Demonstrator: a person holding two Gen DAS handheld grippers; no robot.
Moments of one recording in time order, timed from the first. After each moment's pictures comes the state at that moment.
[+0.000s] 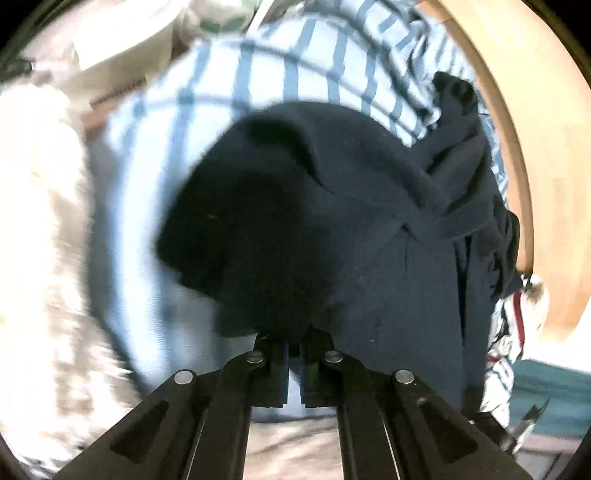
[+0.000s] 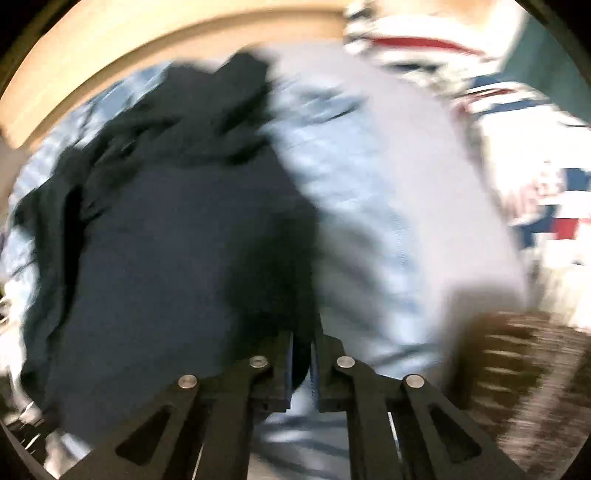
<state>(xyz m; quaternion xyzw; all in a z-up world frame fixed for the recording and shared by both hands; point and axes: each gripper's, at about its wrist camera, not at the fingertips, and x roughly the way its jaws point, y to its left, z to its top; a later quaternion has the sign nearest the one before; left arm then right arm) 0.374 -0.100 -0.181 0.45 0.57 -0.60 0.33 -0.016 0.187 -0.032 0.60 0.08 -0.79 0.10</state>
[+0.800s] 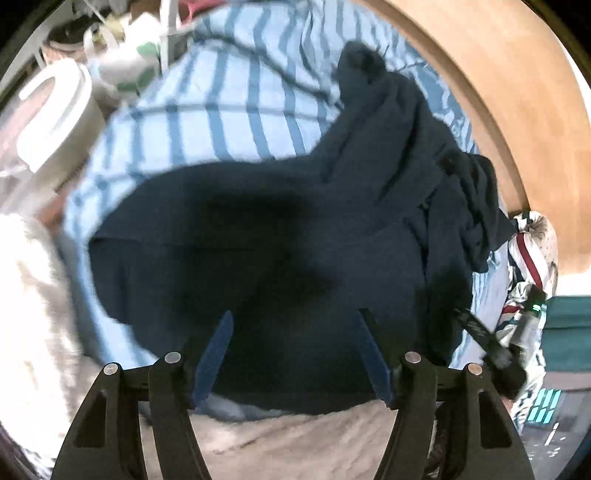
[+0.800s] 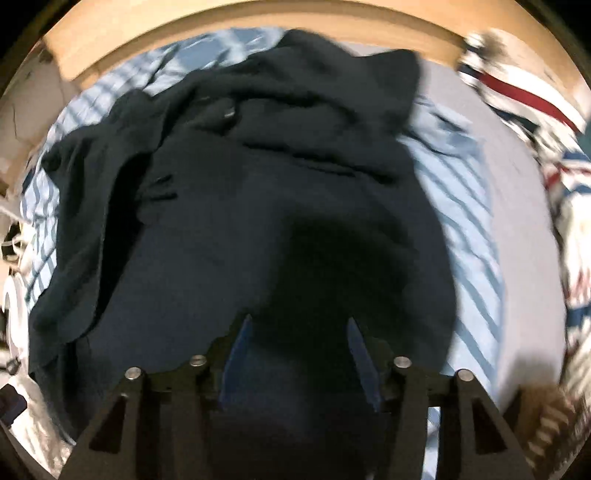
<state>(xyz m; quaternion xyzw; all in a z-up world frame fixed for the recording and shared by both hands) 0.322 -0.077 -0.127 0.49 0.50 -0.66 0.27 -0.005 0.043 -0.073 0.59 0.20 -0.75 0.23</state>
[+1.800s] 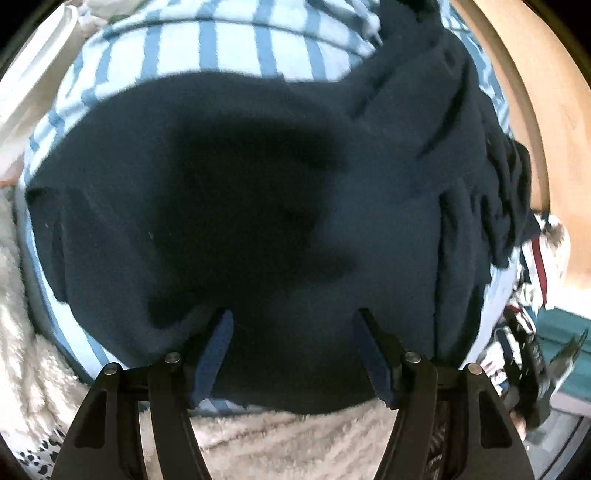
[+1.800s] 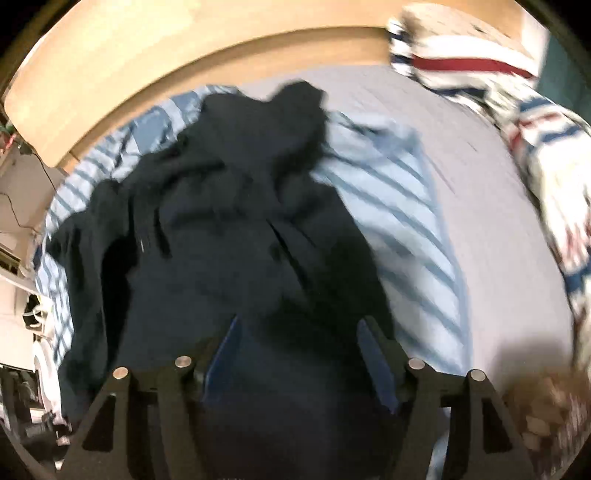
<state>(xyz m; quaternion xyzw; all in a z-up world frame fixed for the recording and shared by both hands) 0.282 -0.091 -0.193 0.53 0.55 -0.59 0.27 -0.044 0.114 0.001 0.57 0.06 -0.79 0.22</state>
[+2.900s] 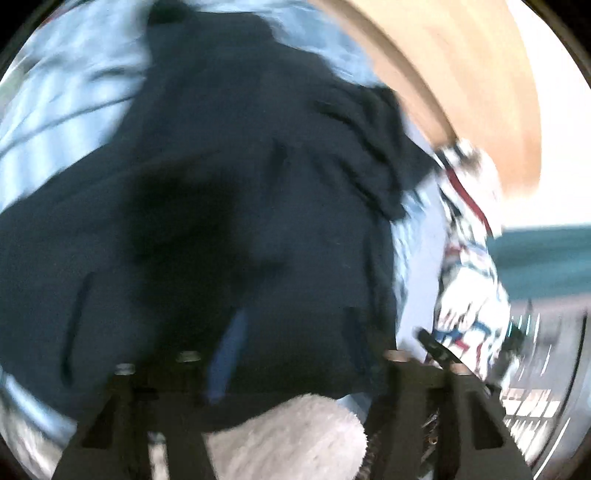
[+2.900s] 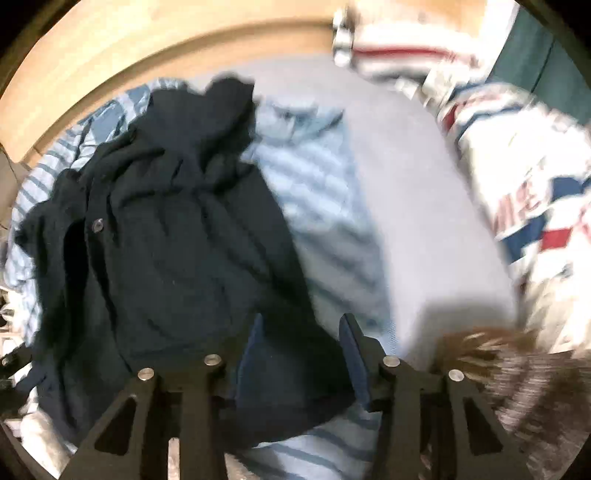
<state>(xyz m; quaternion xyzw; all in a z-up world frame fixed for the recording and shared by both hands) 0.165 -0.040 -0.139 0.50 0.45 -0.73 0.08 -0.048 0.162 -0.025 0.61 0.06 -0.77 0.15</state>
